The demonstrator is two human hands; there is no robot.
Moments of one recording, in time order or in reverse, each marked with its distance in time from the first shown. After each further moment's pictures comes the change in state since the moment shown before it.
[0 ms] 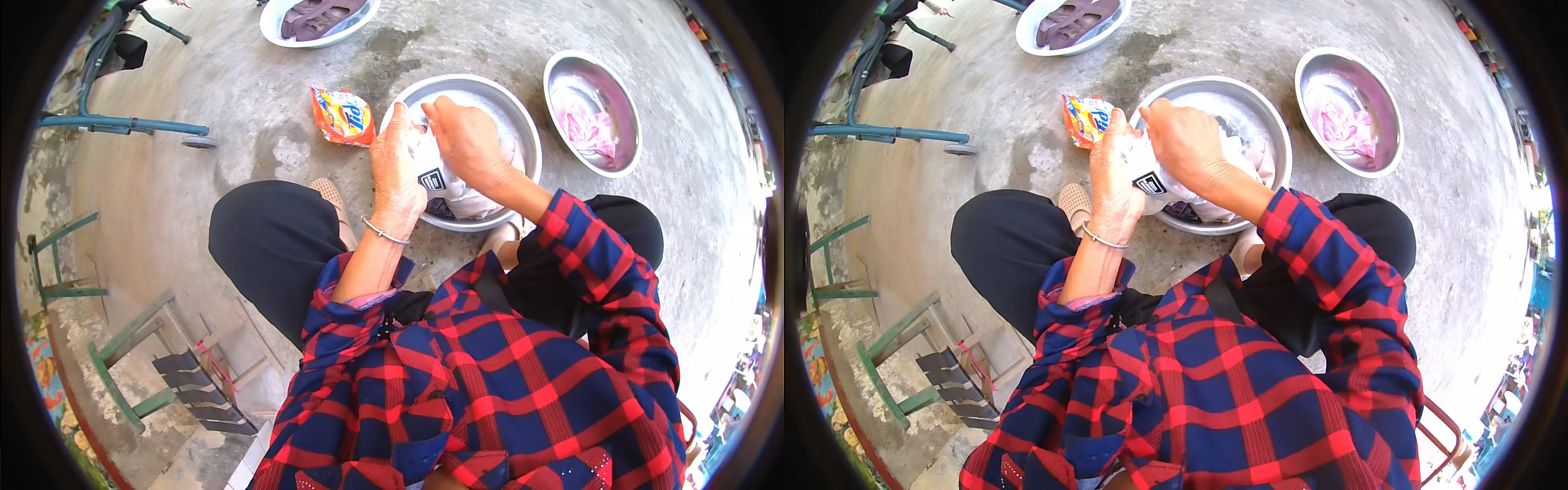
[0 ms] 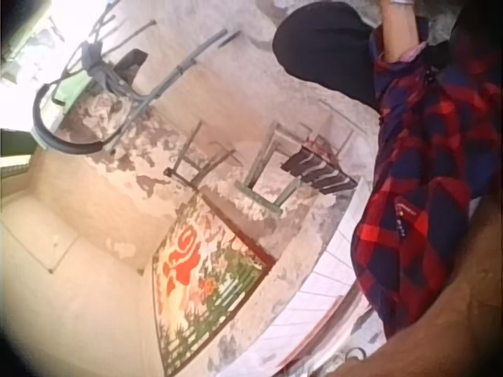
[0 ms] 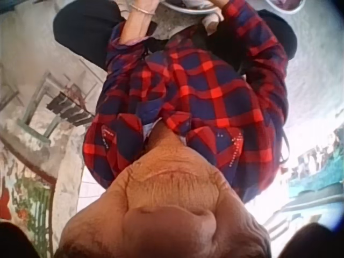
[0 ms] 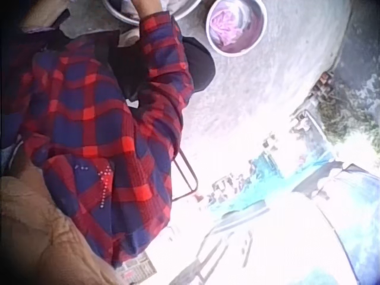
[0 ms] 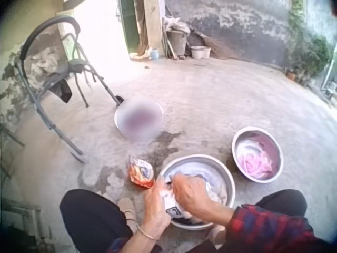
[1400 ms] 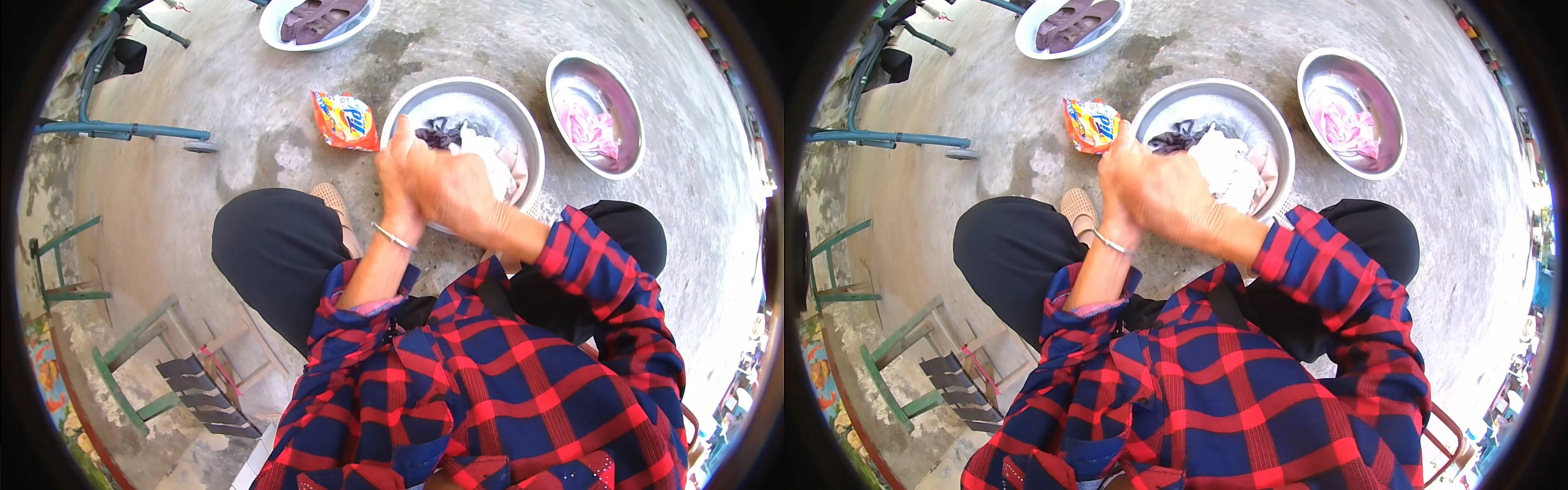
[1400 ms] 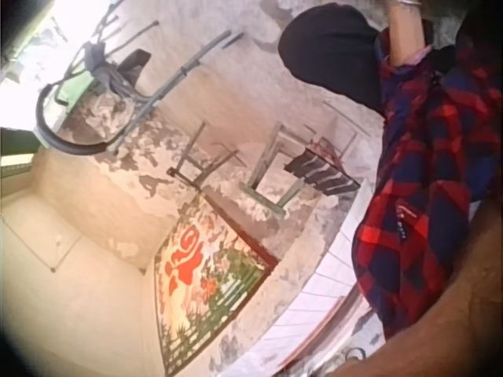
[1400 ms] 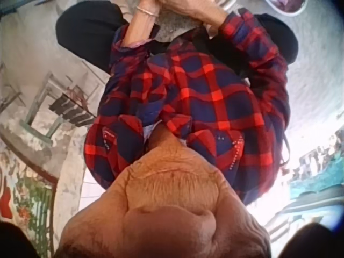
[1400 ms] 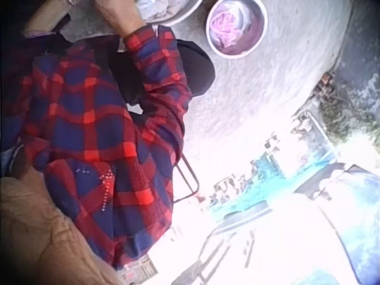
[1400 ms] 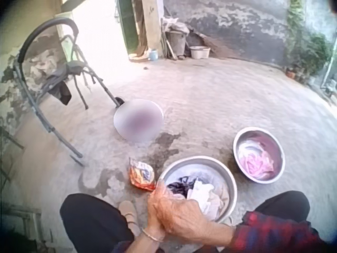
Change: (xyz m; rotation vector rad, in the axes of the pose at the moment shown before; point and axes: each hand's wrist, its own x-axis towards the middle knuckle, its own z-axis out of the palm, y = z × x) left_hand 0.000 -0.017 -0.009 -0.040 -0.067 -0.029; right_hand -0.028 -0.030 0.000 -0.011 -0.022 -0.261
